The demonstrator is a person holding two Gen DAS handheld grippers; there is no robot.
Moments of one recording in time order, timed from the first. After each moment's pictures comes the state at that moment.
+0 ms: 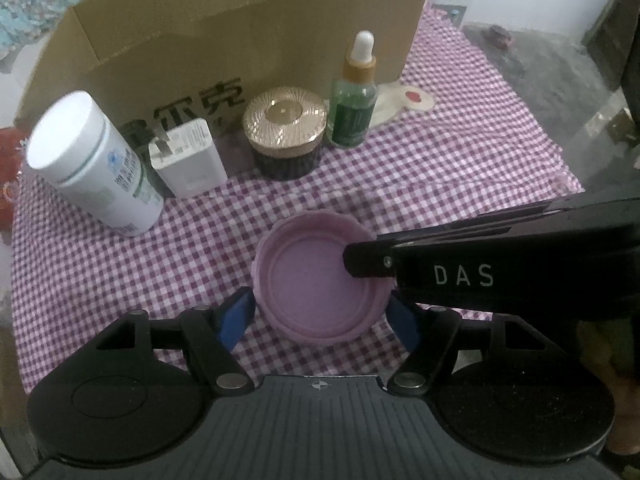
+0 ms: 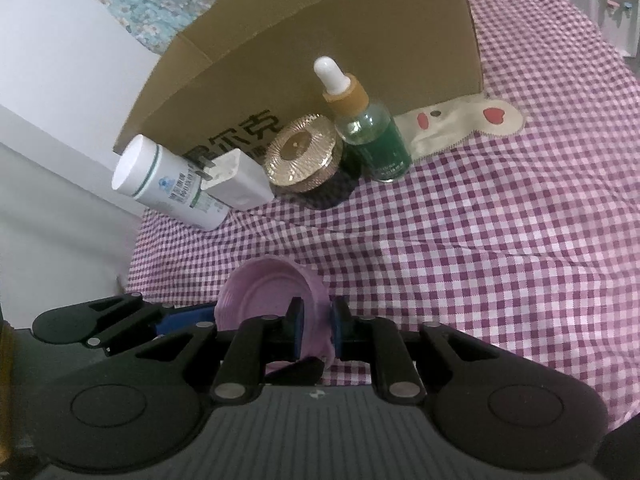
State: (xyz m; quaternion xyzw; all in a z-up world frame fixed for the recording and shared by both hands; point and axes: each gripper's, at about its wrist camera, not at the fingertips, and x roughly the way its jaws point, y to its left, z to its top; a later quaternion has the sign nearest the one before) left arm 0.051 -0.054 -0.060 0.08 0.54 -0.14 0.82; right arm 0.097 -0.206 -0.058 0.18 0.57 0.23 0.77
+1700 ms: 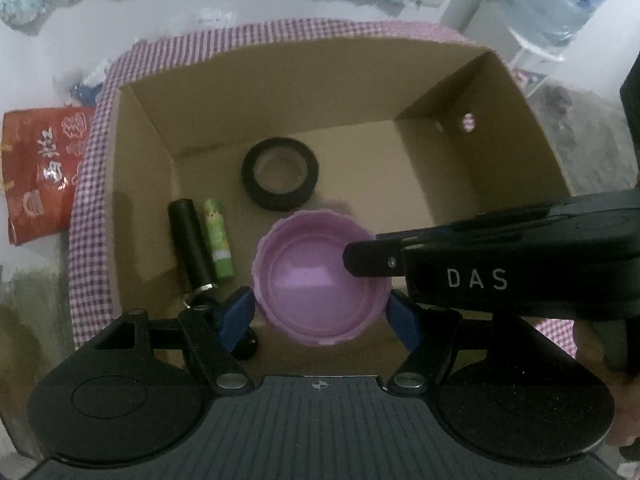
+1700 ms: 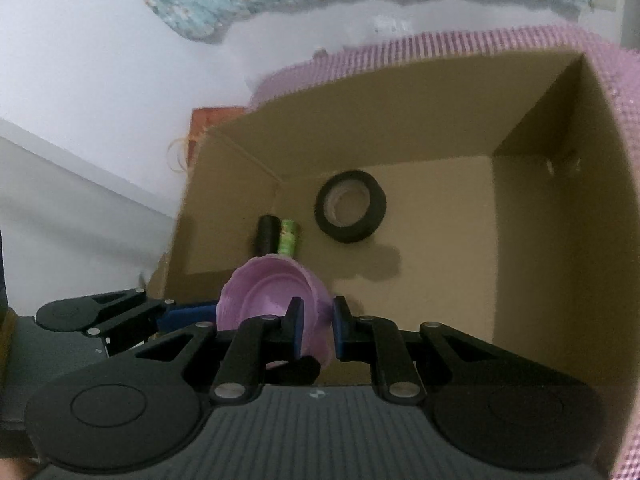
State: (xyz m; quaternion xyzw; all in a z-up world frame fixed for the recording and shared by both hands) left arm 0.256 0.023 0.001 0.00 0.60 -0.07 0.80; right arm 0.325 -0.117 -0.010 0.13 0.61 0.31 0.72
